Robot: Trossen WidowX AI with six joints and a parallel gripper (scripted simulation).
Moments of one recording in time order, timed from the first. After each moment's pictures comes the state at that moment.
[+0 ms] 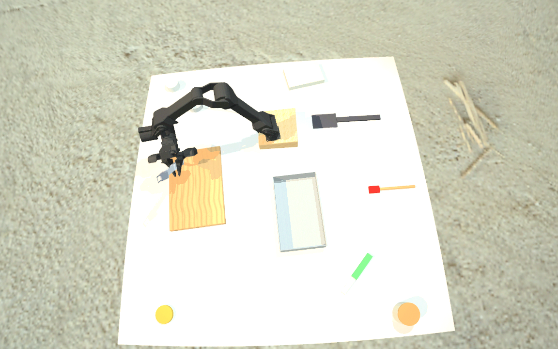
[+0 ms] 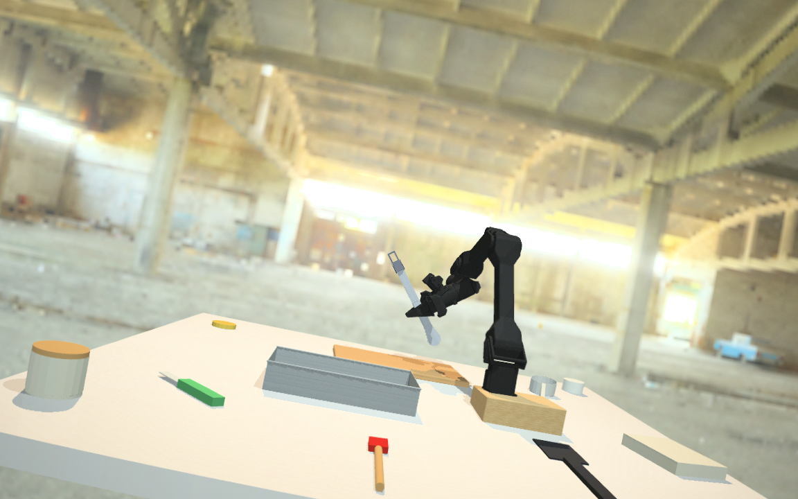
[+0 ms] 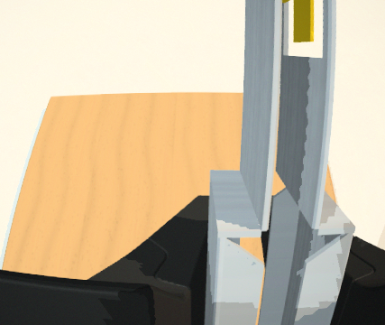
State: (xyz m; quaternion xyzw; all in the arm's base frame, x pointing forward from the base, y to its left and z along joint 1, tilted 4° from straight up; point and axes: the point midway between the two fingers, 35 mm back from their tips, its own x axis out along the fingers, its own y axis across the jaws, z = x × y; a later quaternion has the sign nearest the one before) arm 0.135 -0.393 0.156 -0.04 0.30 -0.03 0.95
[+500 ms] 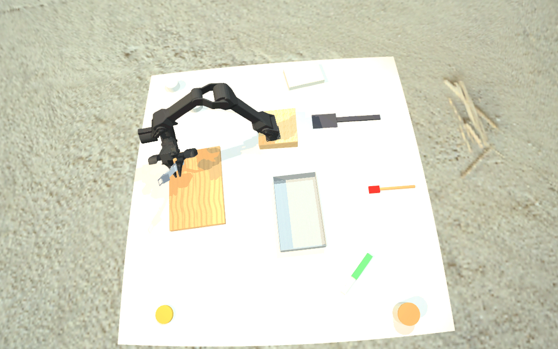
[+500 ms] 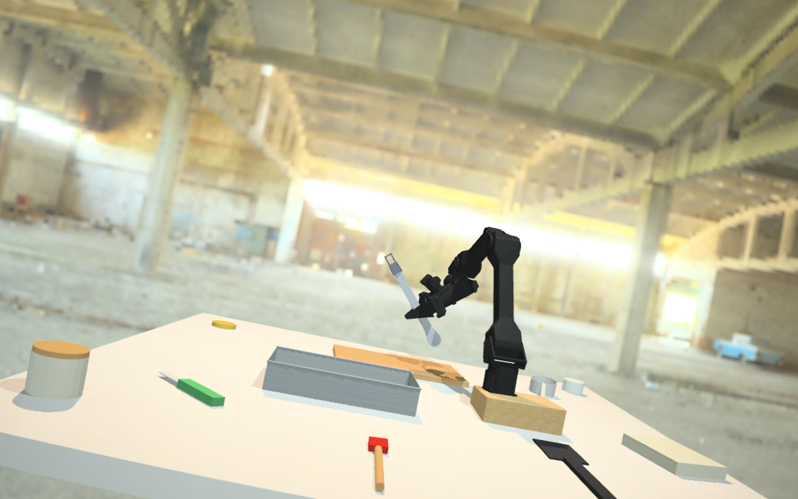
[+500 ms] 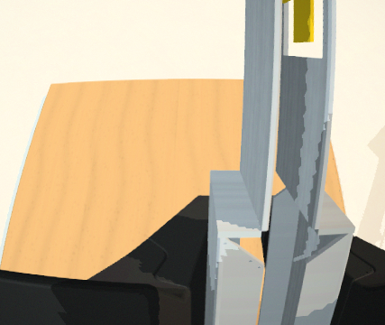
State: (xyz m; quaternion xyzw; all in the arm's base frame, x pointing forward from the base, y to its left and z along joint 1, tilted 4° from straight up) arm 0.137 -0.393 0.152 -0.03 0.32 -0.03 0.95
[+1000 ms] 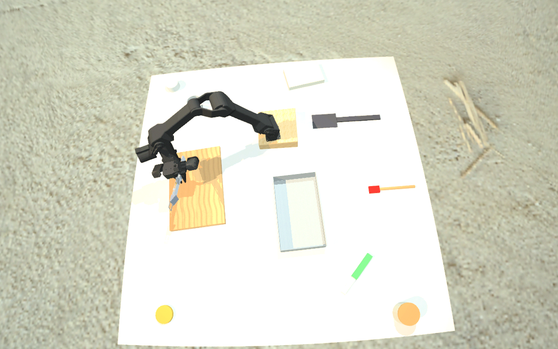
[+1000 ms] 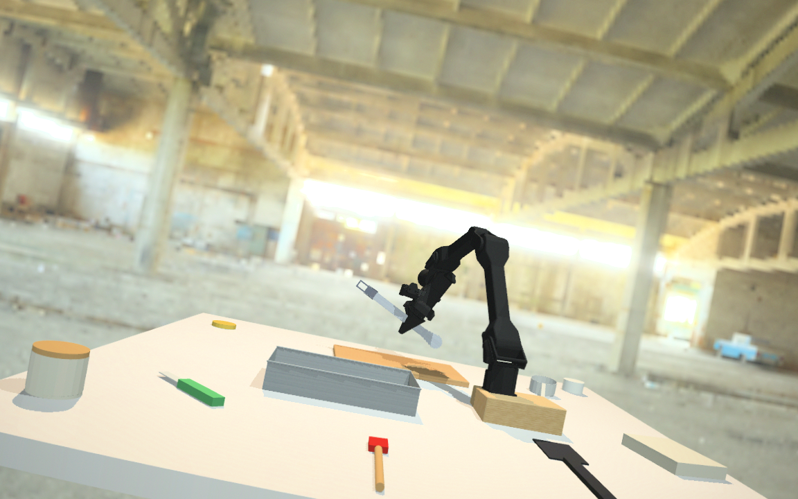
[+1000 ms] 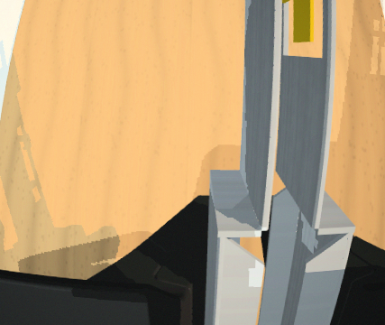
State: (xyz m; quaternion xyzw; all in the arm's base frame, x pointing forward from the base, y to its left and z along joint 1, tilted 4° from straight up) arm 0.156 -0.393 0.116 0.00 0.50 -0.01 0.86
